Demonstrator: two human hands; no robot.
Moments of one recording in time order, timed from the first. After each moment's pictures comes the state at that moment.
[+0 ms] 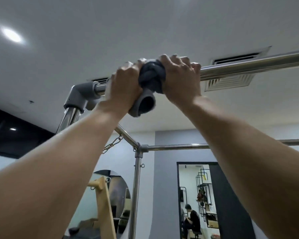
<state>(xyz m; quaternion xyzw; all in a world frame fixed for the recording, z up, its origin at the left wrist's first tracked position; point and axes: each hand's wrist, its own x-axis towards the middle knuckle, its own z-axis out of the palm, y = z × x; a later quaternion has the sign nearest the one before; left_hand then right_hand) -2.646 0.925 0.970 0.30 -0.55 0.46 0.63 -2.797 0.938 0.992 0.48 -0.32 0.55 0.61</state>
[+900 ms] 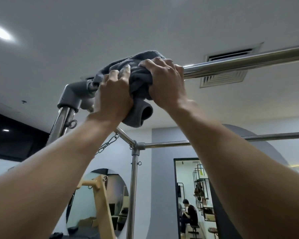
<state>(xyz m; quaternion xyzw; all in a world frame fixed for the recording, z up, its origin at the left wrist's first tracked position) -2.642 0.912 0.946 0.34 -0.53 0.46 0.63 -2.781 0.940 0.977 0.57 -0.30 0.54 0.55</state>
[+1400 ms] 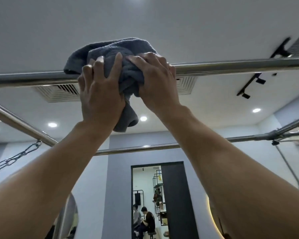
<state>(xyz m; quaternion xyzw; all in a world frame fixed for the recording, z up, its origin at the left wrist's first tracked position) -2.827 0.938 0.947 0.22 -0.49 0.44 0.72 -2.955 0.987 0.969 0.49 -0.25 0.54 0.64</state>
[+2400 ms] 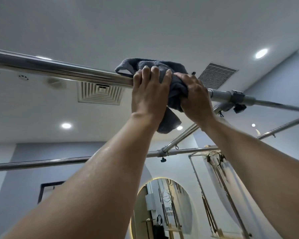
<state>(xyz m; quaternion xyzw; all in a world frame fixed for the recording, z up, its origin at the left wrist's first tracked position) -3.359 1.150 0.979 0.09 -0.56 0.45 0.69 -3.478 1.230 0.964 0.41 -0.41 0.51 0.64</state>
